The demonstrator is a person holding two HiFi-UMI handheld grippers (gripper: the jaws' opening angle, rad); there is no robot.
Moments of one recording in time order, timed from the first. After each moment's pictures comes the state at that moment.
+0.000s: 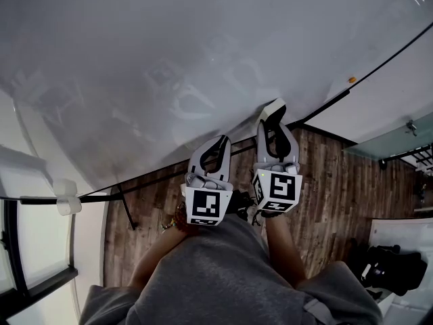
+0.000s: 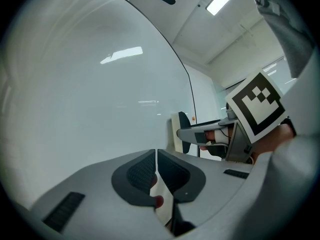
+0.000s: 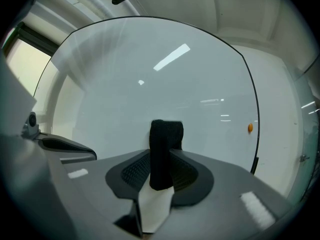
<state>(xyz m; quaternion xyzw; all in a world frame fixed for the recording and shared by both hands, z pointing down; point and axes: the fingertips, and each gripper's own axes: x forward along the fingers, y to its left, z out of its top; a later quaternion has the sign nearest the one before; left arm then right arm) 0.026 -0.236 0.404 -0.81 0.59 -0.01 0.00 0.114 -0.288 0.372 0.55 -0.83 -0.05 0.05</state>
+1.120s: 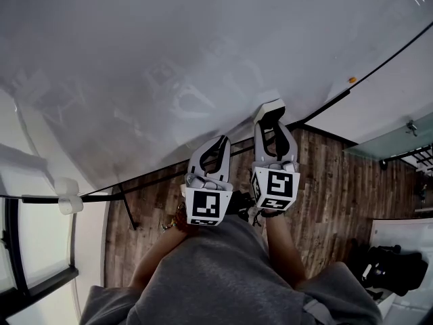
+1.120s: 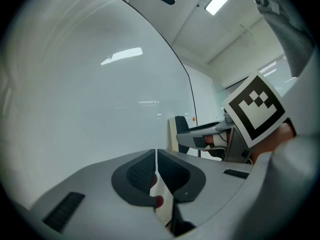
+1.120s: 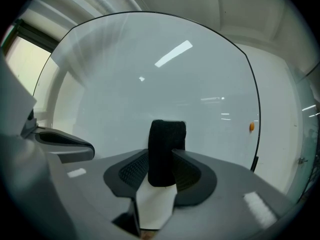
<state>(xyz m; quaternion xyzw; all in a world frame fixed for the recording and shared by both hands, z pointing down) 0.025 -0.233 0.401 -0.81 0.59 -0.01 0.00 0.113 -0.289 0.380 0.55 -0.83 -0.05 0.07</state>
